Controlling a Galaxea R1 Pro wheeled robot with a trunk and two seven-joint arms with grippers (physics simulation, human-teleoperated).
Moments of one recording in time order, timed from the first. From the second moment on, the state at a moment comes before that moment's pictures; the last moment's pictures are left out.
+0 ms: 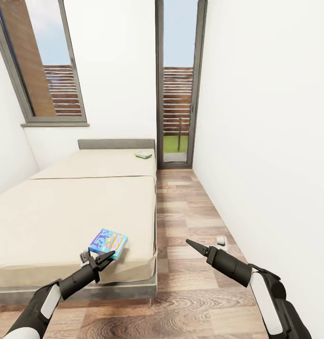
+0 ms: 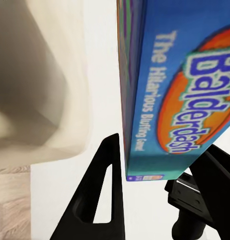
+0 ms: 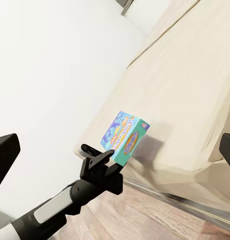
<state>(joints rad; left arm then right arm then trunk) -0.50 0.11 0.45 -0.61 0.38 0.83 -1.14 -0.27 0.00 -0.16 -1.40 -0.54 0.80 0.87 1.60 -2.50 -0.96</state>
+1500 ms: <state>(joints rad) -0.48 0.34 0.27 -0.86 0.37 1.04 -1.37 -0.27 0.00 -0.16 -1.40 -0.54 0.80 0.87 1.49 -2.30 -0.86</state>
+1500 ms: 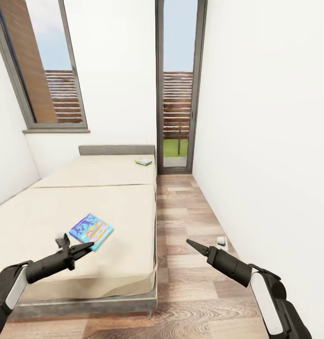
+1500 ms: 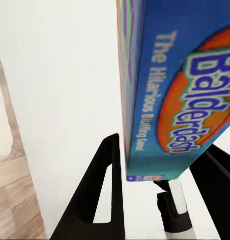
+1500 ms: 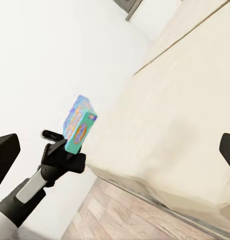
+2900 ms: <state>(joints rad) -0.48 0.58 0.10 -0.99 0.36 1.02 -1.57 -0.27 -0.01 -0.16 -1.43 -0.54 0.76 0.82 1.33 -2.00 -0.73</state>
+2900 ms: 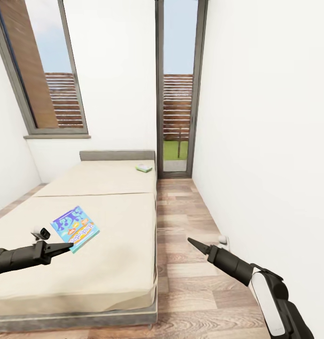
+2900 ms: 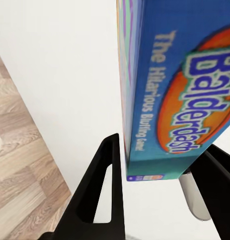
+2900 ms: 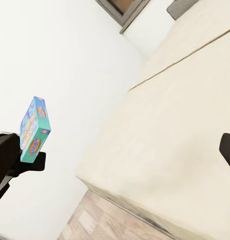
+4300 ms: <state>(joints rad) -0.48 0.61 0.11 -0.98 0.36 1.02 -1.57 -0.26 0.00 -0.10 -1.47 -0.53 0.75 0.81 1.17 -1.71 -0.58</state>
